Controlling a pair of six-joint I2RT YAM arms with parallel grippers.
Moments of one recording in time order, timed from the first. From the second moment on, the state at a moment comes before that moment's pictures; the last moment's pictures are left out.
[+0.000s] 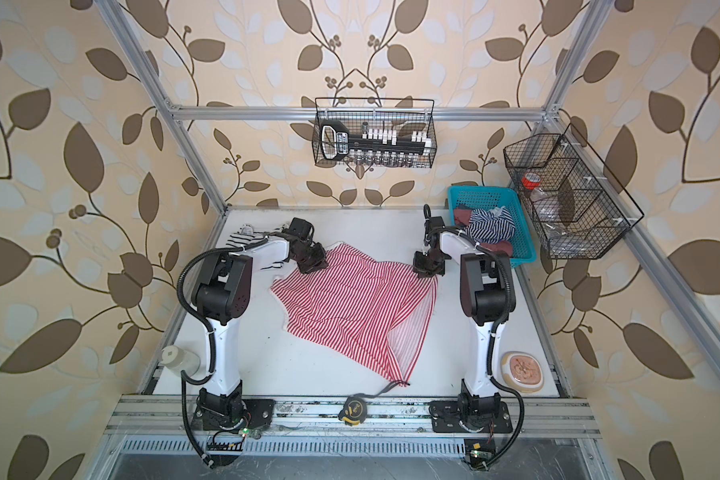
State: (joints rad) left arm -0.25 2.11 1.44 -0.43 0.34 -0.81; right arm 0.08 2.17 1.64 -0.88 -0.18 0.25
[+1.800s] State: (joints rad) left arm -0.28 1.88 1.30 -0.70 0.26 -0.64; right arm 0.18 1.57 1.00 -0.80 -0.30 0.20
